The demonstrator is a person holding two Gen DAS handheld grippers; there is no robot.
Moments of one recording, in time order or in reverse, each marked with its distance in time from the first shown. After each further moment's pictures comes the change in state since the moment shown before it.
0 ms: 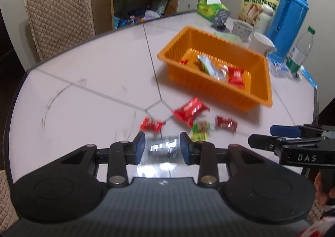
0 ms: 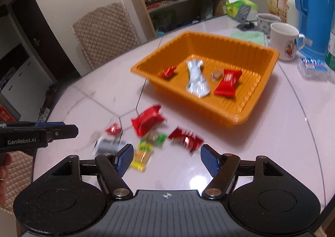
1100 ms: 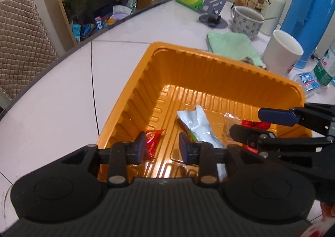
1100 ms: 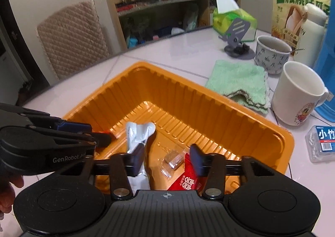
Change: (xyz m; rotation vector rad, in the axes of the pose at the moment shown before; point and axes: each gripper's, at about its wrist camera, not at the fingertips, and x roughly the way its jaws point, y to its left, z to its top) left arm 0.205 -0.071 0.168 0.167 0.084 -0.026; right arm 0.127 -0.081 0.145 -0.064 -0.020 -0.130
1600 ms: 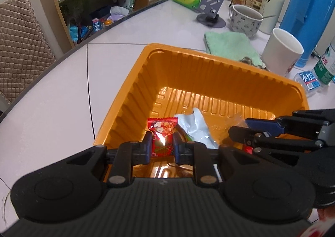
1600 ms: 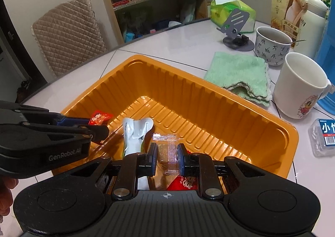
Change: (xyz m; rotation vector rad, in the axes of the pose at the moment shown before) left arm 0.016 -0.007 0.004 0.022 0.014 0.005; right arm 0.017 -0.003 0.001 0.021 0.054 -0.007
